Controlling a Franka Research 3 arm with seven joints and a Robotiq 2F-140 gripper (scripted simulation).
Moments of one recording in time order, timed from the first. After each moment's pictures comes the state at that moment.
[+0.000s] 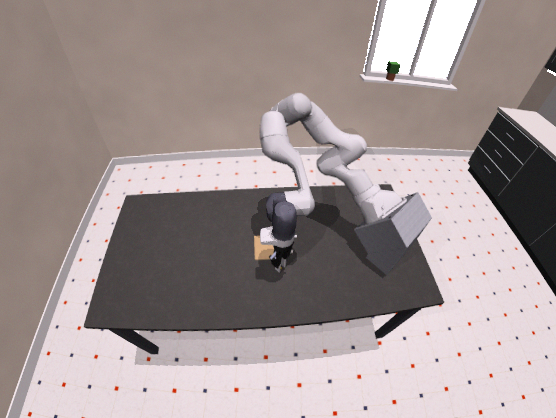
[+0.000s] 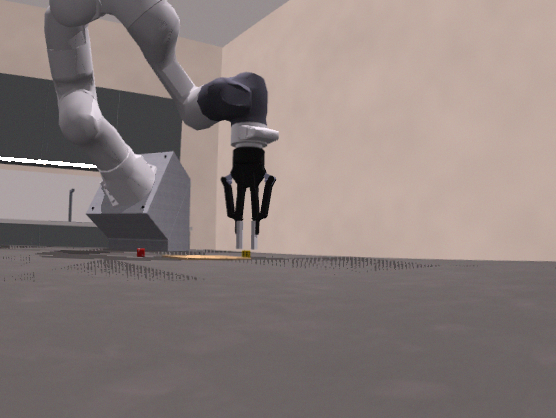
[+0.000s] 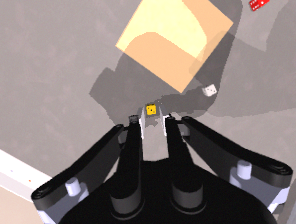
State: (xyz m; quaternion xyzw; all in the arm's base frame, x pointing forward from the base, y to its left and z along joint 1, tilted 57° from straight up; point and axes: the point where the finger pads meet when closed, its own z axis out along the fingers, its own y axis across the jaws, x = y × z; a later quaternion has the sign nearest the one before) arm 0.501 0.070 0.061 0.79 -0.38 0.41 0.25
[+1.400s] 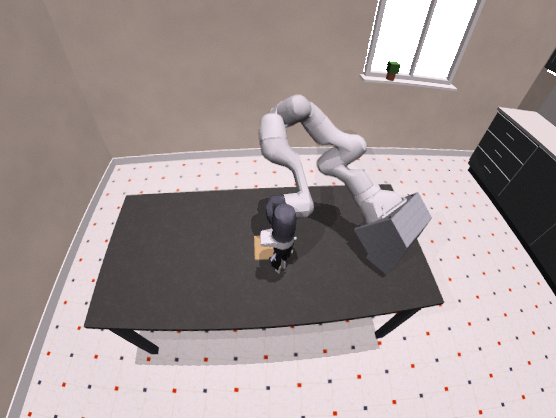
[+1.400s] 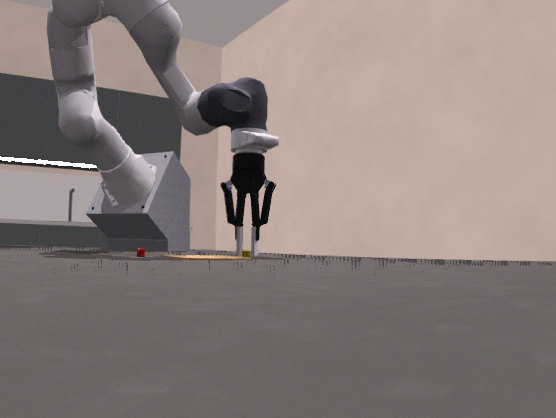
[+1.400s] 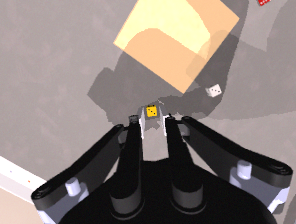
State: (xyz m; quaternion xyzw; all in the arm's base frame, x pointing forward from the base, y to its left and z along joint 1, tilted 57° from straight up) arm 0.507 0.060 0.053 0.79 -0.38 0.41 0.25
